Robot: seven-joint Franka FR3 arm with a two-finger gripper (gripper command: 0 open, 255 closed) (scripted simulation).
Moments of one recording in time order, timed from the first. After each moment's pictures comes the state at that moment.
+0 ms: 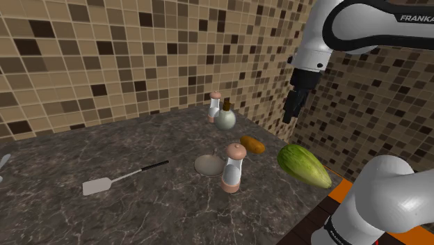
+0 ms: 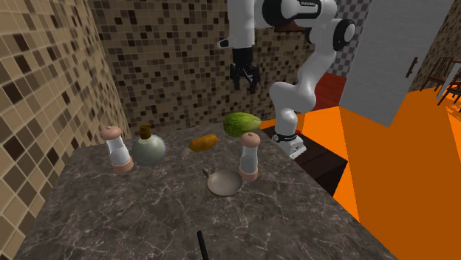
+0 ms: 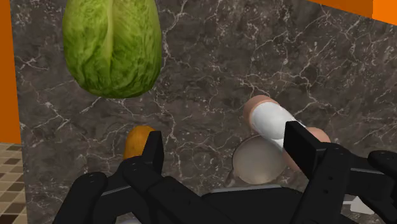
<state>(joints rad) 0.01 -0.83 -0.04 -2.43 0.08 1.56 -0.12</state>
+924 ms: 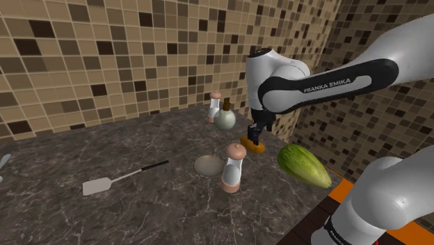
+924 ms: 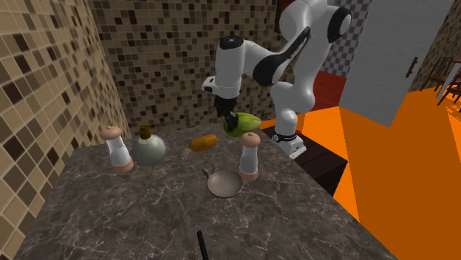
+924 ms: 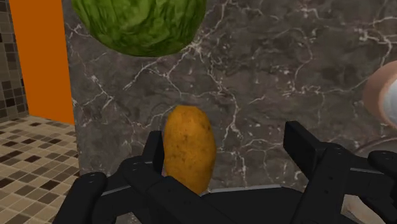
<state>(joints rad) -0.09 -0.47 0.25 -2.50 -0.20 1.92 0.20</state>
